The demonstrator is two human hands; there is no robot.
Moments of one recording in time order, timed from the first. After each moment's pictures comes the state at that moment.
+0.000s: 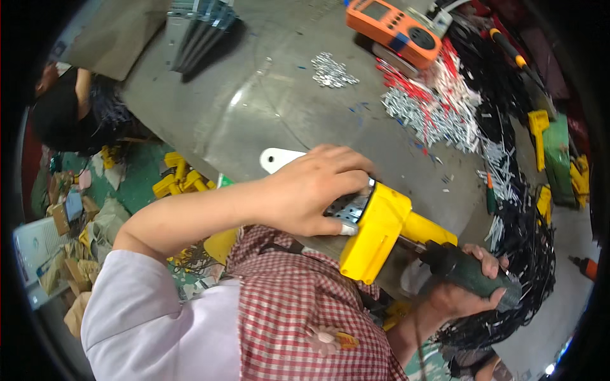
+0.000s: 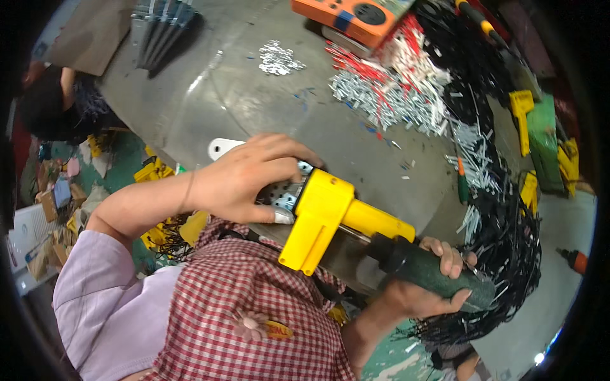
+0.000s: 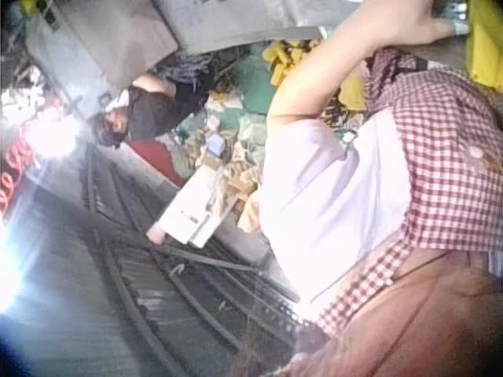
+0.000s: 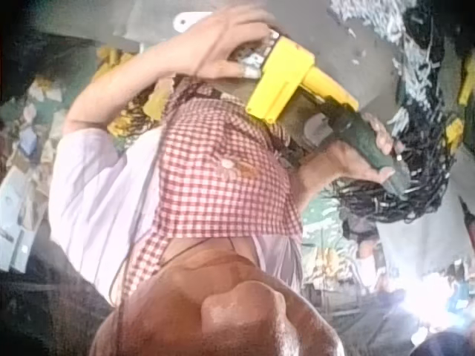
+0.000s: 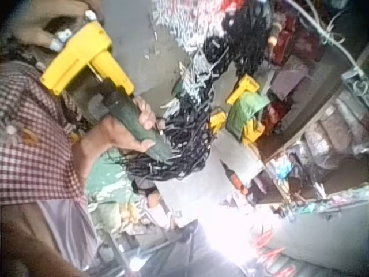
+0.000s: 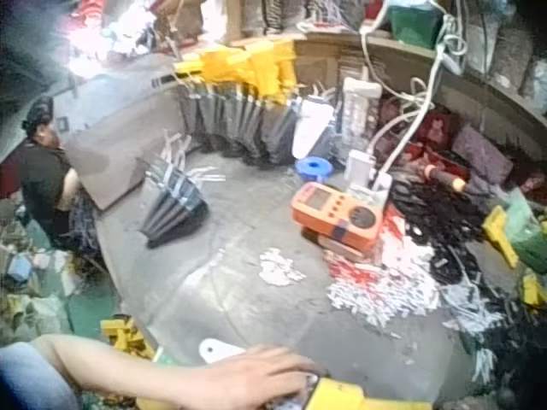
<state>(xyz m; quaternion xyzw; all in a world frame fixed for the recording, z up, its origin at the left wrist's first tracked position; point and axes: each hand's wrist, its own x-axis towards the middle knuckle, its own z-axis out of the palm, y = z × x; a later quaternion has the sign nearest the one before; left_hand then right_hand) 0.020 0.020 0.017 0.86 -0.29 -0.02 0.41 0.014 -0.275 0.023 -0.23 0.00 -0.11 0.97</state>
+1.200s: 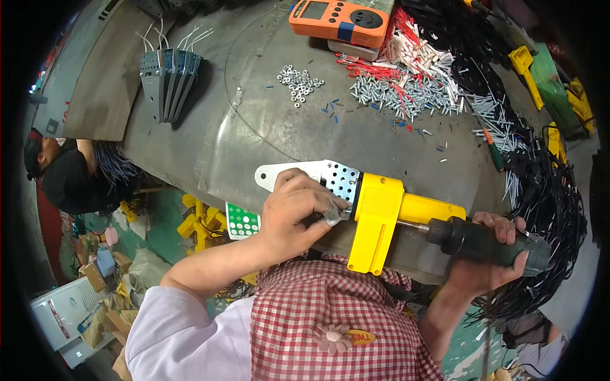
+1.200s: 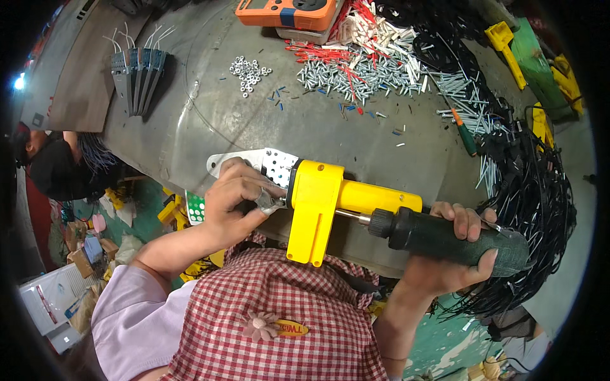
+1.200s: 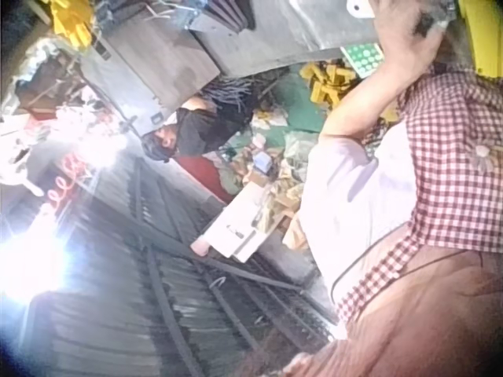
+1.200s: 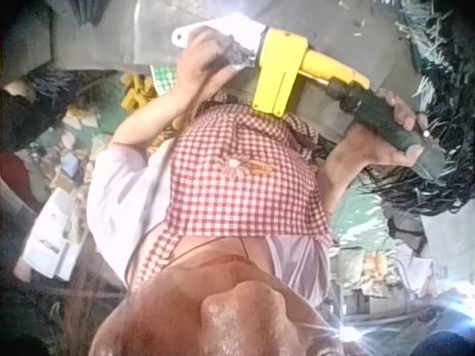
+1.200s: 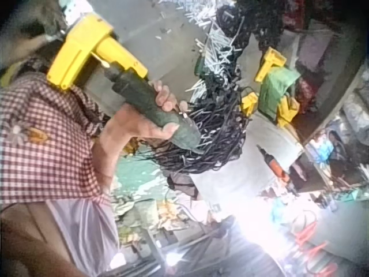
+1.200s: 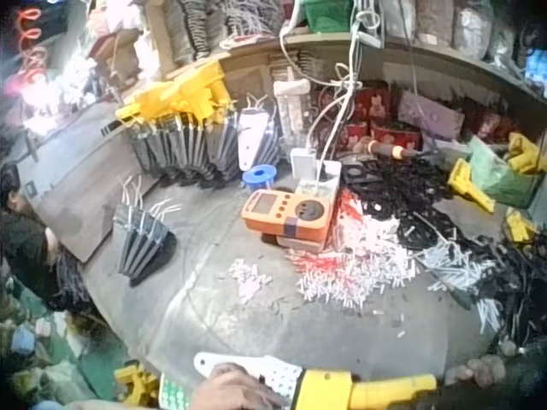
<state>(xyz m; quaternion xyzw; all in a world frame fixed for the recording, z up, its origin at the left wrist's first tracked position) -0.022 0.009 -0.001 0.87 -0.16 0.11 0.46 0.009 -0.273 0.023 -0.23 0.01 -0.11 0.97</state>
